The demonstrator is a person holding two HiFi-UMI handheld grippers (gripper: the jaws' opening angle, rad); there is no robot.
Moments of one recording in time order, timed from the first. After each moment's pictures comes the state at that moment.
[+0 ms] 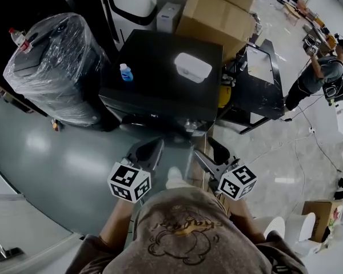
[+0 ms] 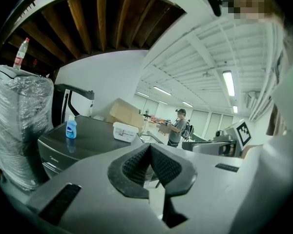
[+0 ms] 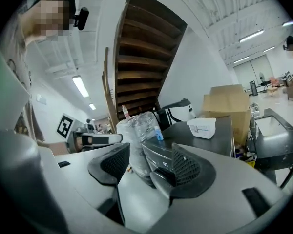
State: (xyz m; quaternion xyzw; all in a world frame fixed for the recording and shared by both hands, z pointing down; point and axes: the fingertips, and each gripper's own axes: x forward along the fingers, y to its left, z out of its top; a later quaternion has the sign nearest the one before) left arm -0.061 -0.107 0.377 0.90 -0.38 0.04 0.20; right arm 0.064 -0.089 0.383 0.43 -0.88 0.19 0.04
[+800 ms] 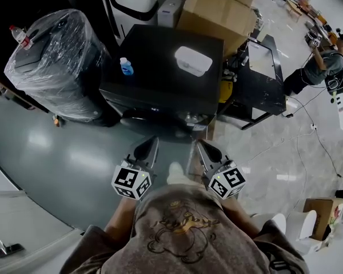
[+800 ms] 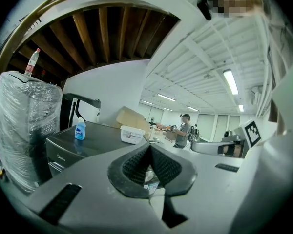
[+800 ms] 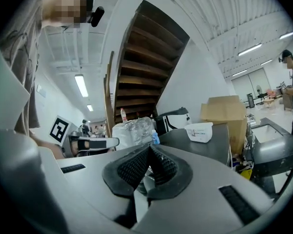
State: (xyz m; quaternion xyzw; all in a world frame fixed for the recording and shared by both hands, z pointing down) left arm -0.077 -0.097 0.410 0.89 -0.43 0.01 0.15; right arm 0.059 -0.079 0.408 0.46 -0.88 0.13 0.01
